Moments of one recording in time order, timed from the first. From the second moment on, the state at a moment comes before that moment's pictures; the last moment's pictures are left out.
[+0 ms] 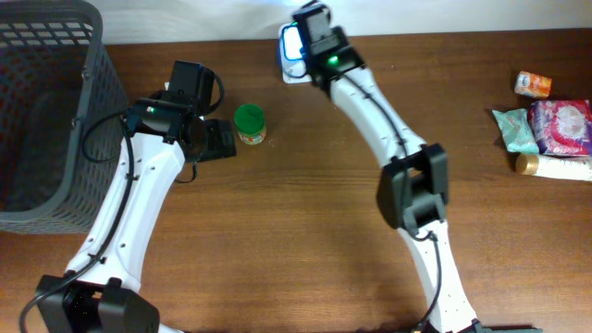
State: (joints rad) left arm -0.21 1.66 1.55 -1.14 -0.20 -0.36; right arm 0.38 2.54 2.44 -0.66 0.48 -0.15
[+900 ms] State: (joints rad) left arm -0.21 1.66 1.55 -1.14 -0.20 -0.36; right arm -0.28 2.47 2.44 -1.13 0.28 0.10
